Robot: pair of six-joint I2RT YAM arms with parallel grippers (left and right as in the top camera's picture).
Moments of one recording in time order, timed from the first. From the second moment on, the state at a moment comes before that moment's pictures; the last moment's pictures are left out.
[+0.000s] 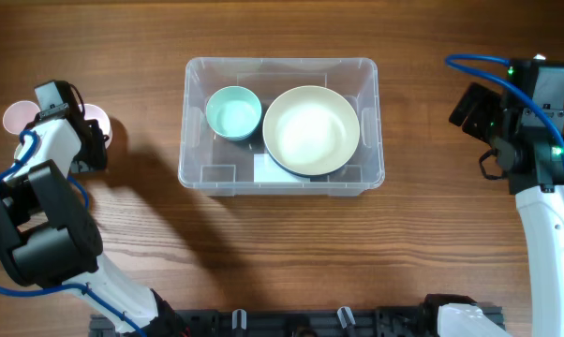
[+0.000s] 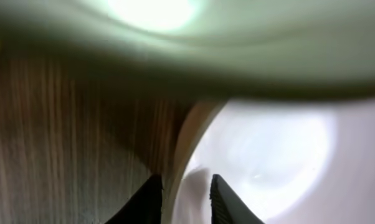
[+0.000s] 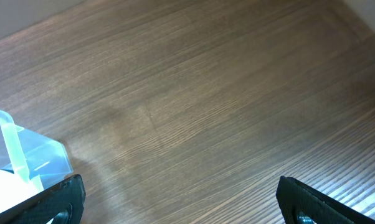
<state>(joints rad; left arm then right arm) 0.40 1.94 1.21 -0.54 -0.13 -1.36 -0.06 1.26 1.32 -0.96 0.29 0.36</state>
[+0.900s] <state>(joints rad) 0.40 1.86 1.21 -0.63 -0.13 -1.36 -0.06 1.26 1.32 -0.96 0.29 0.36</state>
